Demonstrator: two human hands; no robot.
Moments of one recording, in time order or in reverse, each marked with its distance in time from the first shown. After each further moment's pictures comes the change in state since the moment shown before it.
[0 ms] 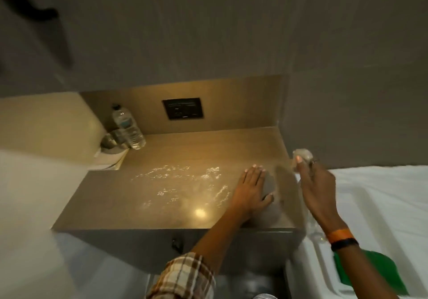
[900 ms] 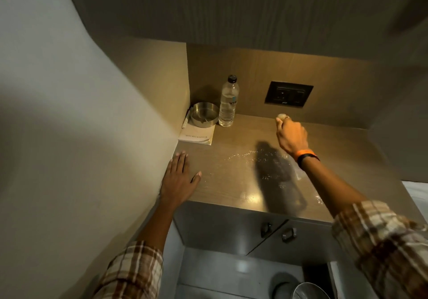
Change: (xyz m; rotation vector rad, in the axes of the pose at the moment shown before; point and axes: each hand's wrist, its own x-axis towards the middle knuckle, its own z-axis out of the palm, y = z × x) left_hand -0.293 -0.424 -0.109 0.076 0.127 -0.549; right_hand -0.023 -0.230 0.328 -0.583 -0.372 -0.143
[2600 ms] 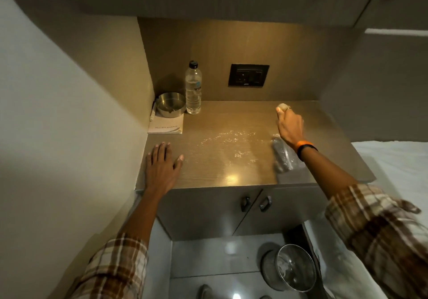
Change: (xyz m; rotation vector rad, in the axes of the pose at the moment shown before) left_hand 0.007 0.019 0.011 -0.038 0.072 0.088; right_hand -0.057 0.082 -0.031 0.145 0.198 0.208
